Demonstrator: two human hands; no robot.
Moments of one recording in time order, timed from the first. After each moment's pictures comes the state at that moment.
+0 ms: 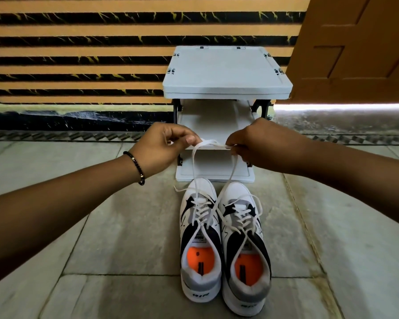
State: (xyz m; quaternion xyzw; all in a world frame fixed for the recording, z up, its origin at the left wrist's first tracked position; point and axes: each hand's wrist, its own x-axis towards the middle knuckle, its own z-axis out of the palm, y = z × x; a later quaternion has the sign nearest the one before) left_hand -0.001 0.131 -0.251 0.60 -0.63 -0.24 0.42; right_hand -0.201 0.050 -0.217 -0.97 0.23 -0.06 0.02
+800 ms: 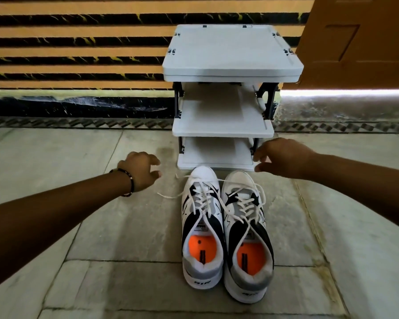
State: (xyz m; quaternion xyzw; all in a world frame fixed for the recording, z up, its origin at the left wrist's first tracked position) left_hand 0.062 0.140 -0.345 0.82 -0.55 -0.15 0.01; right_hand -0.233 0.006 -0.296 -0.92 0.38 0.08 0.07
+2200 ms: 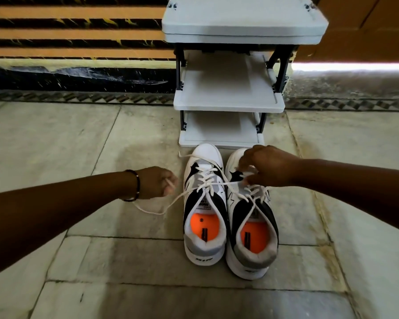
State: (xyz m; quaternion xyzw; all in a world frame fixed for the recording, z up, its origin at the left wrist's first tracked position) left_hand 0.026 0.171 -0.373 0.72 -0.54 -0.43 0.03; right_hand -0.217 0.037 -0.349 -0.95 0.26 0.15 0.11
